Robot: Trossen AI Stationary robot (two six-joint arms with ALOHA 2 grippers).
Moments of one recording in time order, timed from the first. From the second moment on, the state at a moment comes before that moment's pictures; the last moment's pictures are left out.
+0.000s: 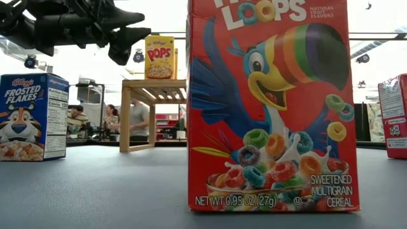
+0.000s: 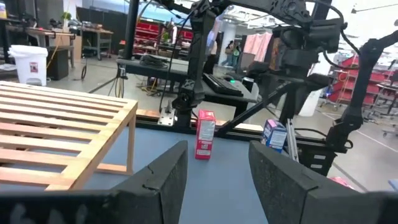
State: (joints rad) left arm 0.13 0.90 0.30 0.64 0.20 -0.18; right arm 0.98 1.50 1.42 -1.22 0.37 1.07
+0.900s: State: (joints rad) left arm 0.11 0.90 0.30 0.60 0.25 -0.17; right arm 1.14 1.62 1.38 -1.19 0.31 1.43
